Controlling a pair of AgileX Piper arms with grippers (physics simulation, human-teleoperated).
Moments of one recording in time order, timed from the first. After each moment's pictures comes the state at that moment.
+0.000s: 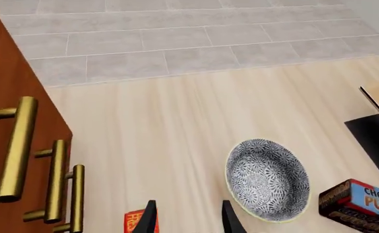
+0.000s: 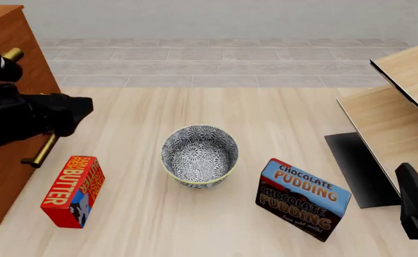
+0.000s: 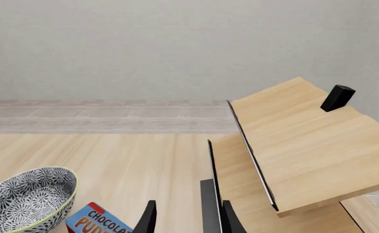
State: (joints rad) left arm -0.27 0.86 -0.65 0.30 -0.10; right arm 0.00 0.02 -0.01 -0.01 0.00
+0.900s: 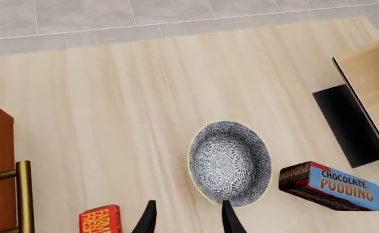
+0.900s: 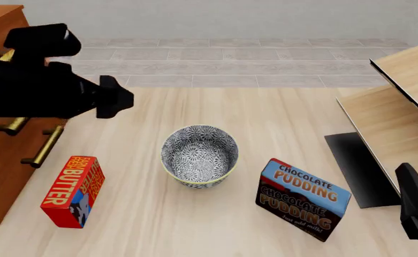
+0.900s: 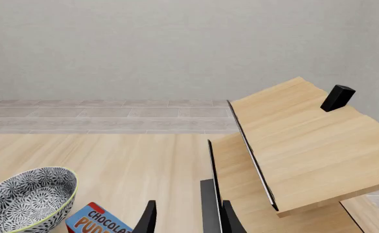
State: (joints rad) left arm -0.43 1.10 -0.92 0.55 -0.23; right arm 0.00 0.02 -0.01 -0.01 0.00
